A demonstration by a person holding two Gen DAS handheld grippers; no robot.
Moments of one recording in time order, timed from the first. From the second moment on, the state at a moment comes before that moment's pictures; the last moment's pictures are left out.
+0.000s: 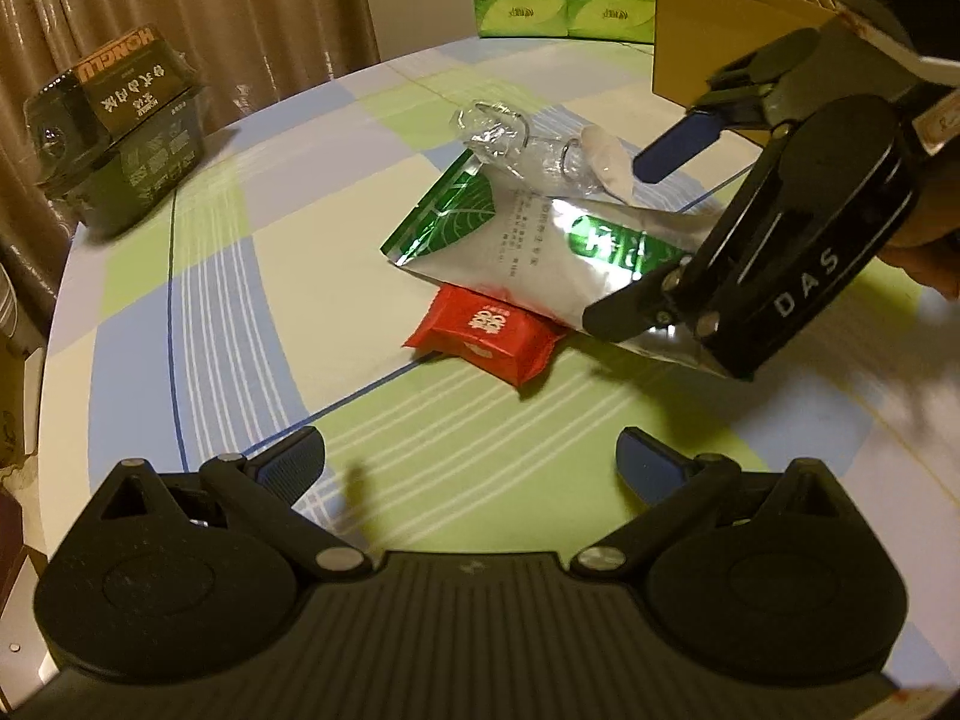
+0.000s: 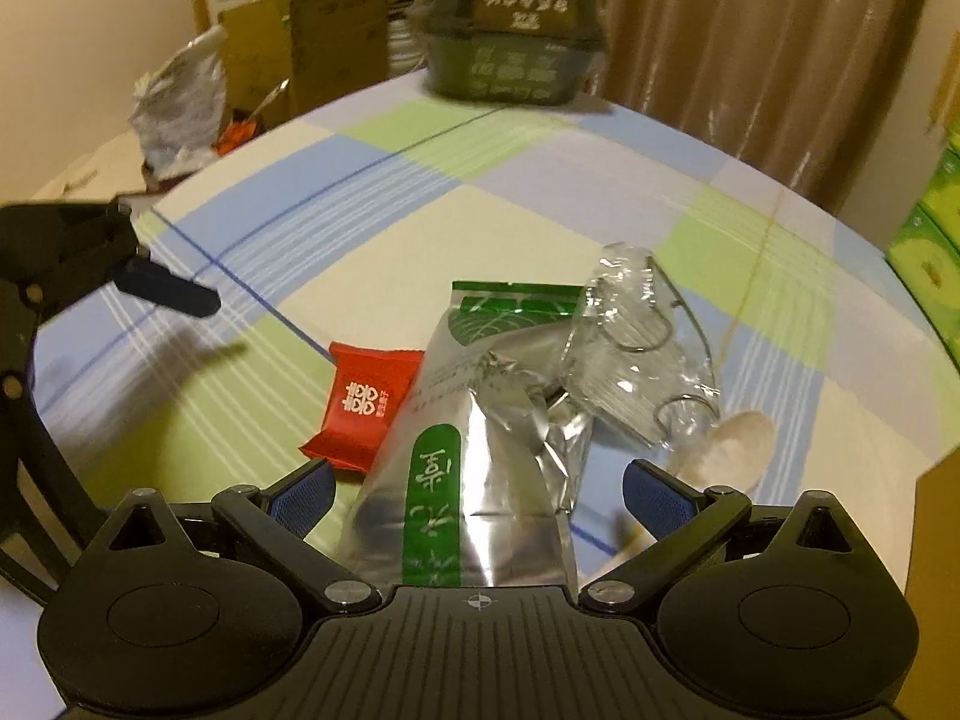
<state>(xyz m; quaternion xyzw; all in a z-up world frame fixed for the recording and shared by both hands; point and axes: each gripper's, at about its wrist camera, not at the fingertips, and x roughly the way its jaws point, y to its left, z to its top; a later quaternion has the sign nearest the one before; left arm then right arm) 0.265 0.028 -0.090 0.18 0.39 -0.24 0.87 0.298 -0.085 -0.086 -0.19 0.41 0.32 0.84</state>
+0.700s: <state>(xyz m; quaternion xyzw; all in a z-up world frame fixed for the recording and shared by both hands) 0.303 0.001 -0.092 0.20 0.37 -0.28 0.86 0.279 -0.133 -0.073 -0.10 0.44 0.30 0.84</state>
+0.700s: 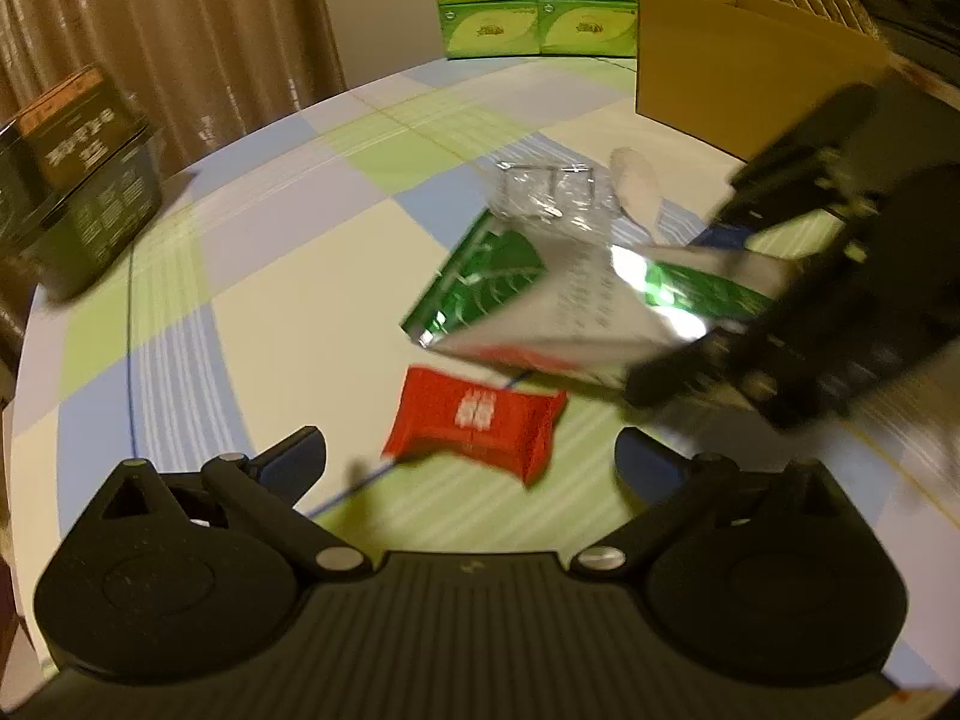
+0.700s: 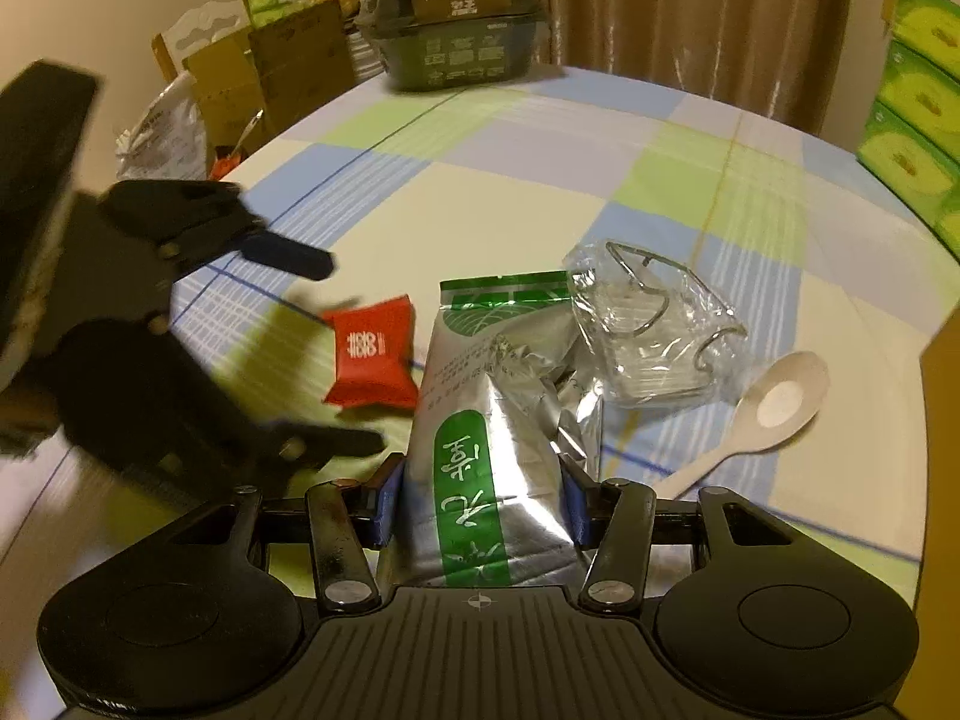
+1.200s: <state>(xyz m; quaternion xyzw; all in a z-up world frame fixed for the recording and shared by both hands) 0.298 -0.010 -0.094 0.20 0.42 -0.30 0.83 0.223 -0.161 -0.061 -0.09 0.45 0.31 0.83</state>
